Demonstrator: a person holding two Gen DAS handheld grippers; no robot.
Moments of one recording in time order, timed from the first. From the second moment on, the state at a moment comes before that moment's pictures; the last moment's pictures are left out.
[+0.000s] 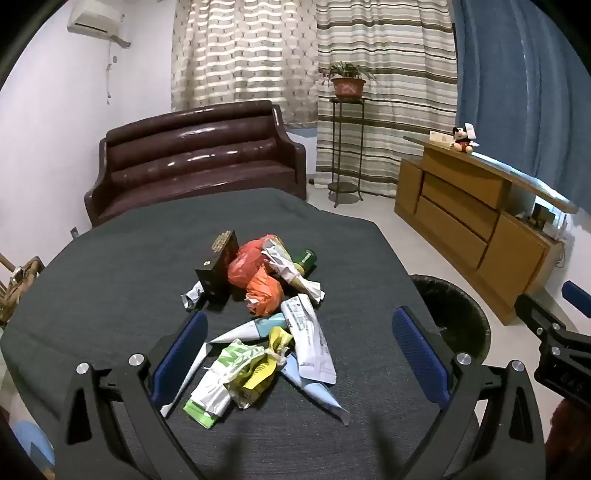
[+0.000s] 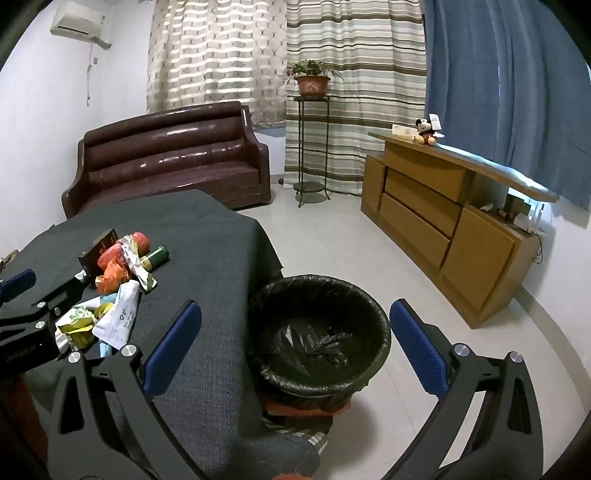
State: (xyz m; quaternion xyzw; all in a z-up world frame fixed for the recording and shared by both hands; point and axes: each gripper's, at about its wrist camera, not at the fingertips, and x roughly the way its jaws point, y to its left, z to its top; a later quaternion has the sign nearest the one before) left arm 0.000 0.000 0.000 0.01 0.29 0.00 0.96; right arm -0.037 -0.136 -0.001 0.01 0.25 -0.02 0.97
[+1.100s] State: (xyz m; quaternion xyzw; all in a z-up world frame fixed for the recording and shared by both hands) left arm 0.006 0.001 0.001 0.00 0.29 0.00 0.96; right arm -0.038 -0.138 0.001 0.01 0.25 -0.02 0.97
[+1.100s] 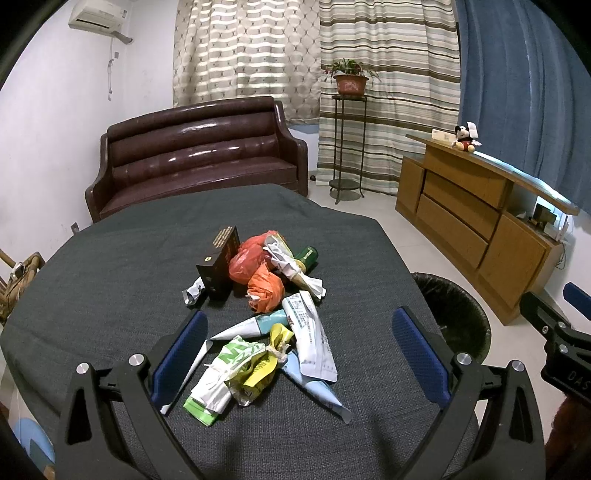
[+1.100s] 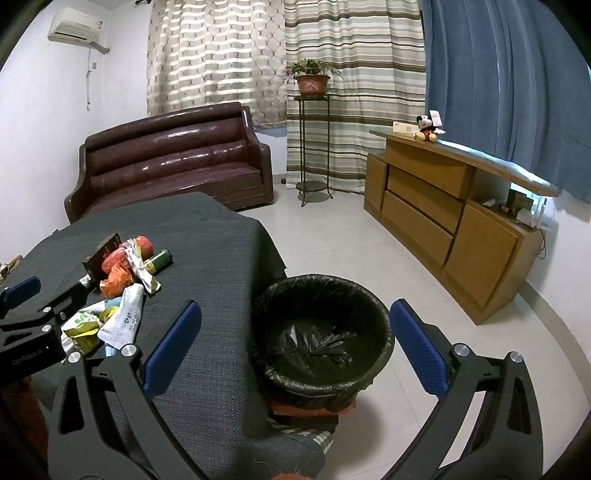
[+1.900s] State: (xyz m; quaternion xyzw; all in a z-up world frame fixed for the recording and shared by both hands) left arm 0.002 0.000 -0.001 0.00 0.29 0.00 0.96; right arm -0.037 -0.139 0.001 0.02 0.26 -0.02 0.97
